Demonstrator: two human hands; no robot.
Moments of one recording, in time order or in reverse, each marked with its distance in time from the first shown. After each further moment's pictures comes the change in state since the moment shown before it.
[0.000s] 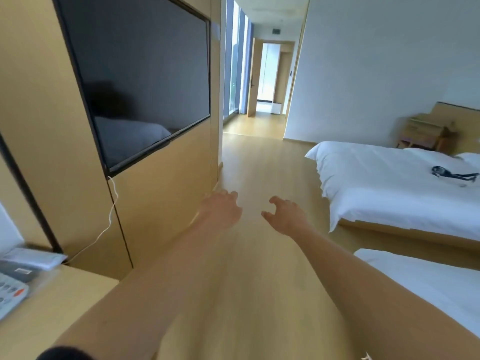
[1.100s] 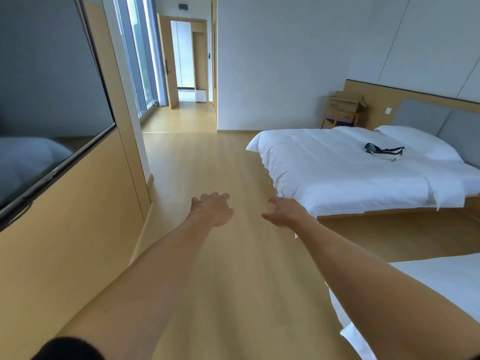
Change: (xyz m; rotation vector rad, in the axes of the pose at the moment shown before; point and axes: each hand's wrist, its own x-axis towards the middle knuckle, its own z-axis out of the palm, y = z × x) left_hand 0.472 0.059 0.043 0.088 -0.216 0.267; right_hand 0.401 0.128 -0.014 -0.029 -0.046 0.398
